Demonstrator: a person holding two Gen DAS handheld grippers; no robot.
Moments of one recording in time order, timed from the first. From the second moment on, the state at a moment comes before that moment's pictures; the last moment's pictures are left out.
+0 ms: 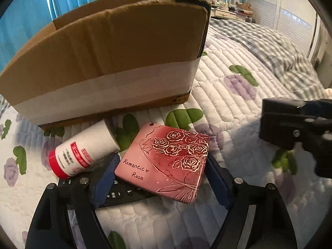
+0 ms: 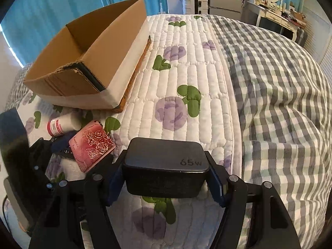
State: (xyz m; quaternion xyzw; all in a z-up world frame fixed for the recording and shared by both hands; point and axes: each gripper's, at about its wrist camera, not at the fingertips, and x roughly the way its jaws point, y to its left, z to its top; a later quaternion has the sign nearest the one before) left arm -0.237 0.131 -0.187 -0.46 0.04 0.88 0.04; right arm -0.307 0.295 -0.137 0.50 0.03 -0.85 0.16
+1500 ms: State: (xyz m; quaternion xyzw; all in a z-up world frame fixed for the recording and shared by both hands) left arm -0.216 0.116 -0.080 -0.39 0.03 0.92 0.09; right arm -0.267 0.268 -0.072 0.44 0.04 -0.88 0.16
